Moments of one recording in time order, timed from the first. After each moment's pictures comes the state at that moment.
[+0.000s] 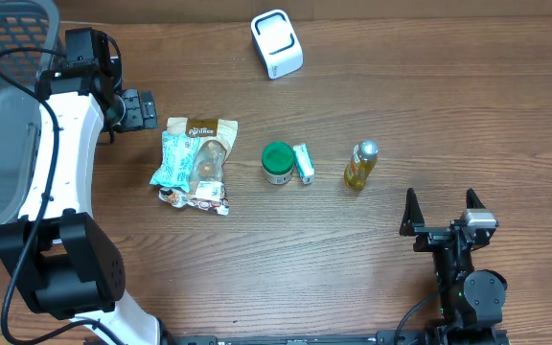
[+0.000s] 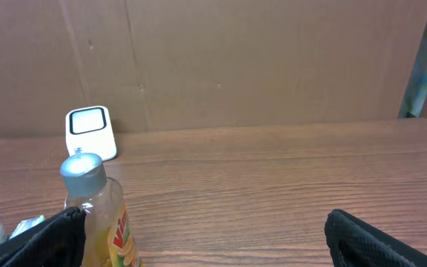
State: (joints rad) left arm 0.12 1.85 1.64 -1.01 -0.10 -0.07; right arm 0.06 0.01 0.02 -0.02 0.06 0.06
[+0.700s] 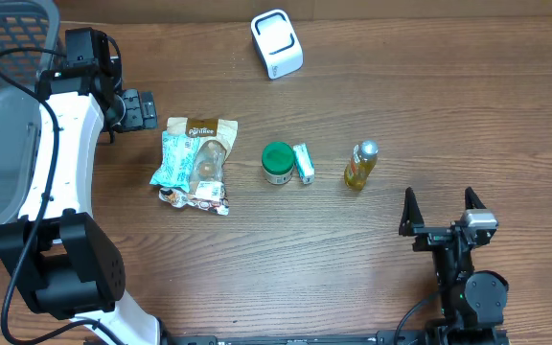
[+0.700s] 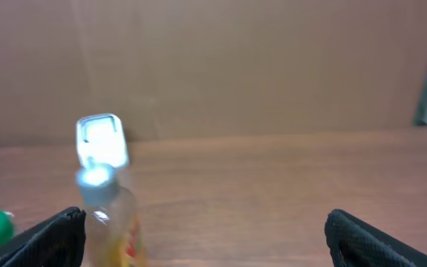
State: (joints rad) left arm 0.12 1.85 1.64 -1.01 -0.10 -0.07; right arm 0.06 0.01 0.02 0.02 0.02 0.07
